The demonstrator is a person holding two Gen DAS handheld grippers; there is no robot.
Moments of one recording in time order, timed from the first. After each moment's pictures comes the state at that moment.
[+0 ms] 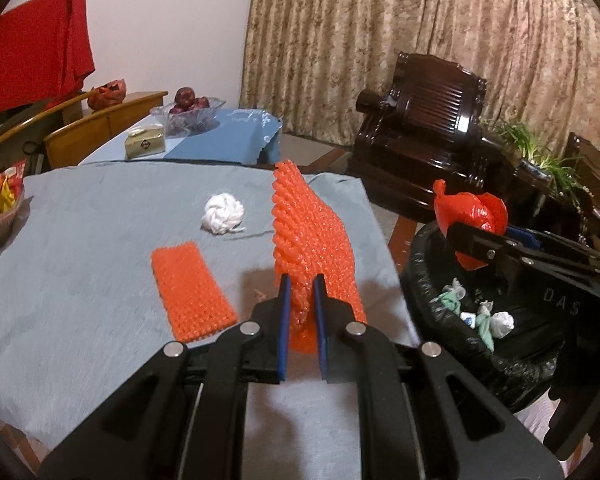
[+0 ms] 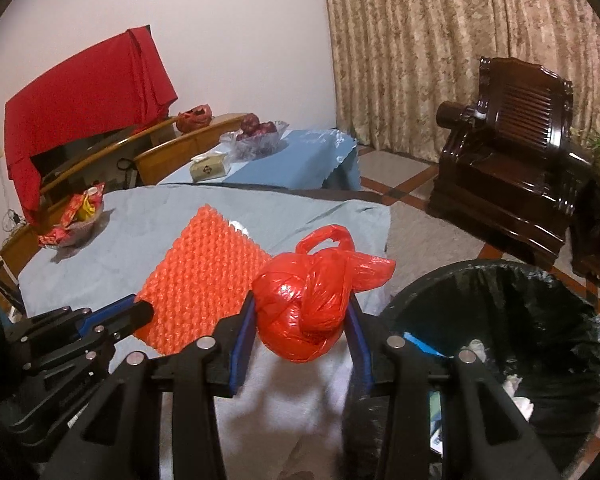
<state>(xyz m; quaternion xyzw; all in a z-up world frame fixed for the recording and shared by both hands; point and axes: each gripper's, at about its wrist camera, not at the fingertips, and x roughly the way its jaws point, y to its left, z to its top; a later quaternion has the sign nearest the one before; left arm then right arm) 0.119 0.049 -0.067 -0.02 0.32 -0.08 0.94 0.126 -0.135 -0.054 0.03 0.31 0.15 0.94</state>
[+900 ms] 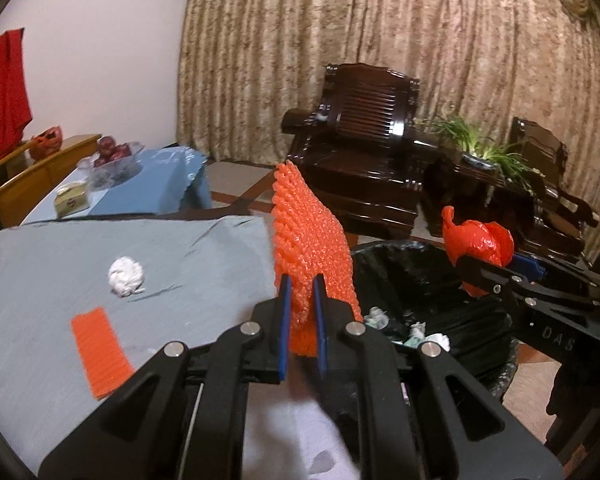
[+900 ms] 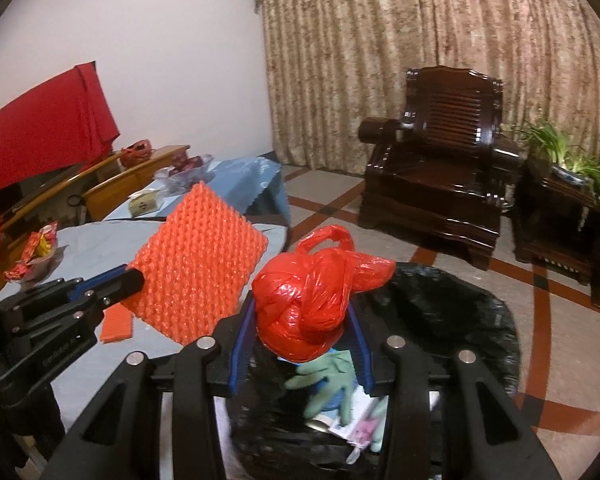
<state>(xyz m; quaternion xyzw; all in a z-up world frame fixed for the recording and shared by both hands) 0.126 -0.070 -0.033 0.01 0.28 -0.18 0.94 0.079 -0.251 -0.031 0.06 0.28 0.04 0.96</state>
